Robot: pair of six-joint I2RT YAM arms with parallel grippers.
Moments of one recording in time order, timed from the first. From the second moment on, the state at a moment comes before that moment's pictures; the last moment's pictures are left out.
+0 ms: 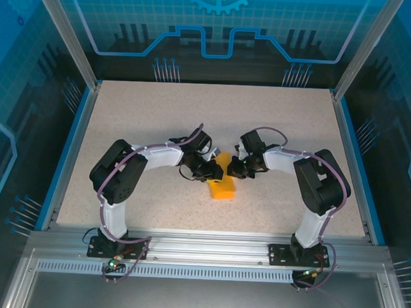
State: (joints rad) left arm -0.60 1.91 1.13 -0.37 0.66 -0.64; right arm 0.45 1.81 0.96 -0.36 -0.42 0.56
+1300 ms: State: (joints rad) left arm -0.62 1.74 0.93 -0.40 0.67 -0.59; right arm 0.45 1.83 1.00 -0.42 -0.42 0.56
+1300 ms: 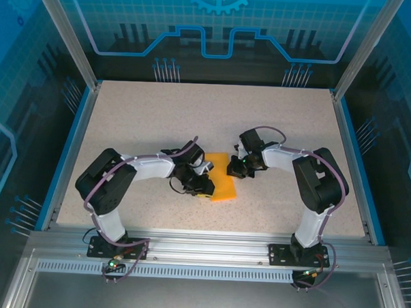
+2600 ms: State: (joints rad) left arm -0.67 1.78 0.86 -0.34 0.72 -0.58; right arm 0.45 1.84 1.02 -0.44 -0.42 0.56
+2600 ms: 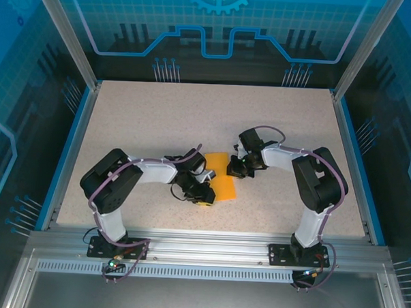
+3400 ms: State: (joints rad) left arm -0.54 1.99 1.19 -0.45 0.69 -0.55; right arm 0.45 1.84 1.02 -0.44 -0.42 0.55
